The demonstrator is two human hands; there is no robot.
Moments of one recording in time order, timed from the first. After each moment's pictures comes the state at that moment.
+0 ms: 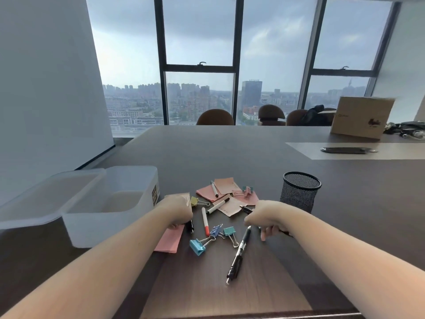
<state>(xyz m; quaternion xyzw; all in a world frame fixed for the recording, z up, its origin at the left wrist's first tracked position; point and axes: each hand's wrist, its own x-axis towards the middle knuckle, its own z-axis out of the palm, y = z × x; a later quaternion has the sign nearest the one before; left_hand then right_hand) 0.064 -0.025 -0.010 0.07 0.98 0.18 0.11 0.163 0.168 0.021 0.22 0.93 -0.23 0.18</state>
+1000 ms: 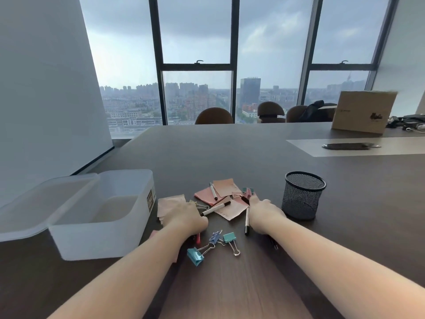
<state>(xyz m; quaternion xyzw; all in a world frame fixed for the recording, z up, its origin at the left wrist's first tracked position) 0.061 0.008 -0.032 0.11 0.99 0.05 -0.01 0.130 0.177 -0.012 0.22 0.97 -0.07 0.06</state>
